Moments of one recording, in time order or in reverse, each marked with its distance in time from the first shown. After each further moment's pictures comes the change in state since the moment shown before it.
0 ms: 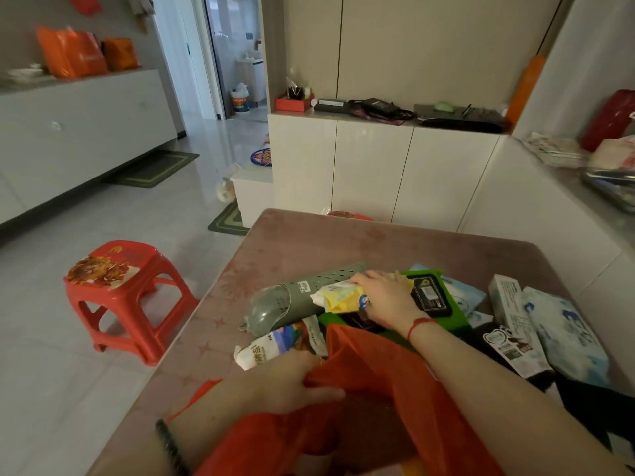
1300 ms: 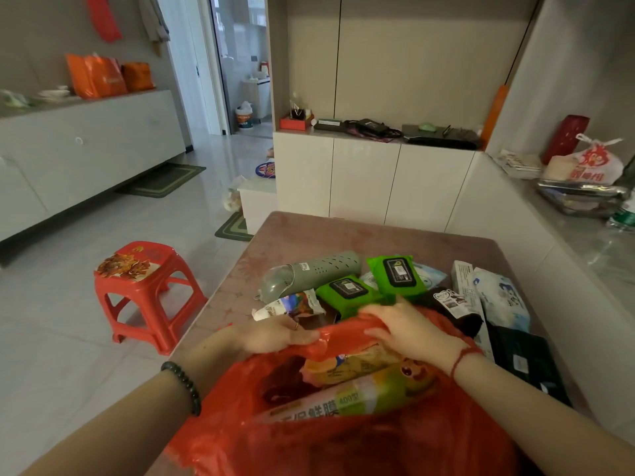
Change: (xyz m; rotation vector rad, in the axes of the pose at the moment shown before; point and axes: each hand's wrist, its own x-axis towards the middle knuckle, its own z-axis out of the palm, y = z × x) left_hand -0.099 0.049 -0.004 -0.460 -0.054 -0.311; right_hand -0.192 -0.029 -0.064 0.189 -0.135 -0.151
